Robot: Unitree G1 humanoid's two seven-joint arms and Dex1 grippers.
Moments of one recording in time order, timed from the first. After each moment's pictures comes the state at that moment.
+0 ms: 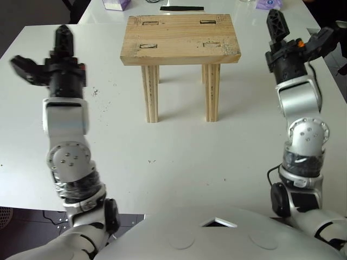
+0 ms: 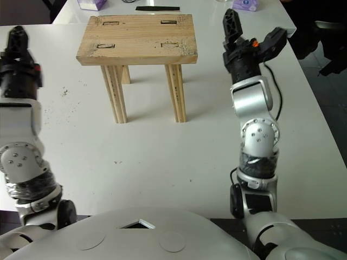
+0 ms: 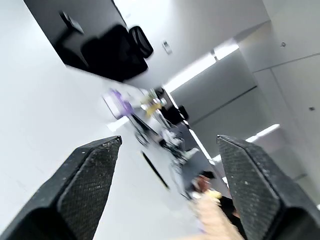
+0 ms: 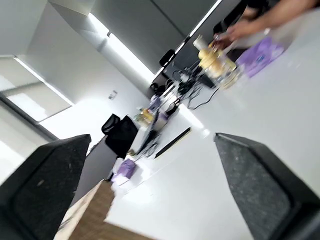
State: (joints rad) left arm -0.13 0.38 0.36 -0.43 -1.13 0.20 0.50; right arm -0.41 -0.32 -0.12 -0.20 1.04 0.29 -0.39
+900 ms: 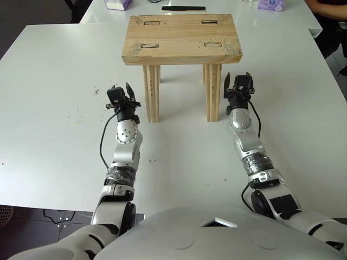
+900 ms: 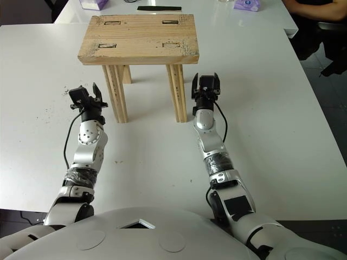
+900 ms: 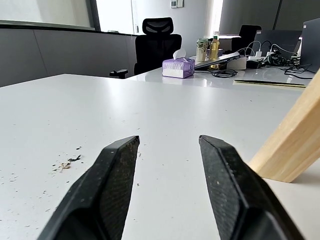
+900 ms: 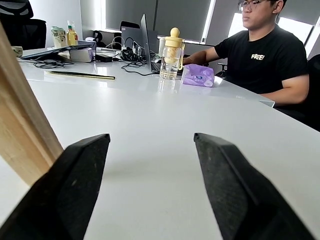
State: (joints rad) left arm -0.21 0.09 0.03 0.38 -0.11 -0.22 0.30; right arm -0.36 -0.05 0.13 0.48 -0.01 -0.12 -0.36
